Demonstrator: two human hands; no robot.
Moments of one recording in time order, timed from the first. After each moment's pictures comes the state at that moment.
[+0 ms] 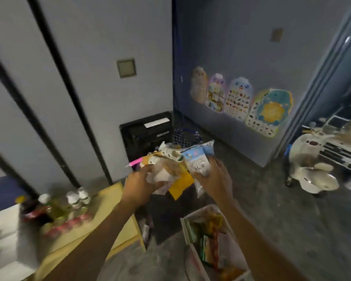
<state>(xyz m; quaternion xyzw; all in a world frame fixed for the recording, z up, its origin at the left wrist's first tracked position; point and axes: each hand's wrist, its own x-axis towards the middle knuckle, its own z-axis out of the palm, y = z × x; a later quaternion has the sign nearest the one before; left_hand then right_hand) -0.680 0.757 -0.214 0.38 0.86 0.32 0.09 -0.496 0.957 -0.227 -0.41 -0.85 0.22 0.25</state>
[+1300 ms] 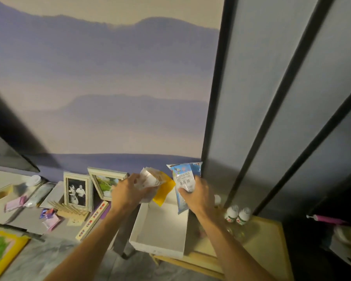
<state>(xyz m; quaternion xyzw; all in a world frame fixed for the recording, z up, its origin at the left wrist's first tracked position) -1.045 0.215 -0.287 -0.10 0.96 0.24 -0.04 -1.057 0.463 -0.351 -0.11 -0.94 0.33 0.05</state>
